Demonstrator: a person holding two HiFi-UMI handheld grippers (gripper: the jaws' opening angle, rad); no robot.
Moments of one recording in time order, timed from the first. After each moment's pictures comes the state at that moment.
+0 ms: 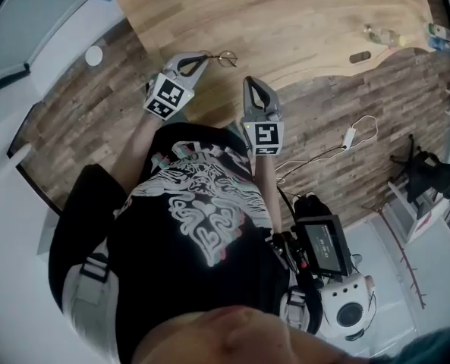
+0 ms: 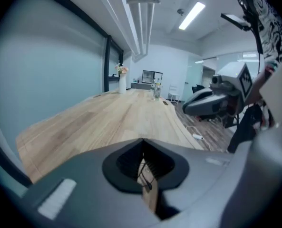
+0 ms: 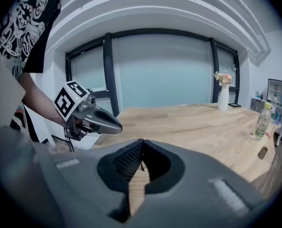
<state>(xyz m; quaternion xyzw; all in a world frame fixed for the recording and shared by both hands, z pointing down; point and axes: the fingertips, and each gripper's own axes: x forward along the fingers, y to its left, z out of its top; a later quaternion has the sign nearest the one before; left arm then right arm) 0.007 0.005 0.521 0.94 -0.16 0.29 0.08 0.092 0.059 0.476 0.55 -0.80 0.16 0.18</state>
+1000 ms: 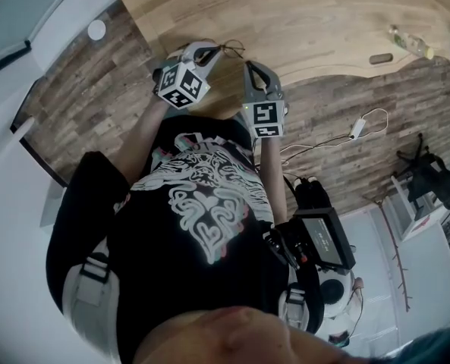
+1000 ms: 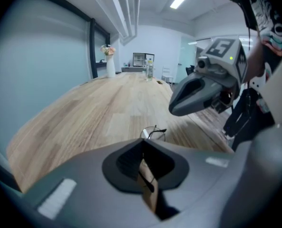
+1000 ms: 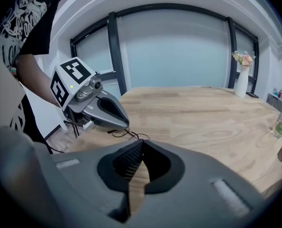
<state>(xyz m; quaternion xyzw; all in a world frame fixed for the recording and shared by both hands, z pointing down) 0.028 0.019 0.605 0.91 -0.12 0.39 0.06 0.084 0.040 0.564 0.47 -0.82 0.20 0.27</state>
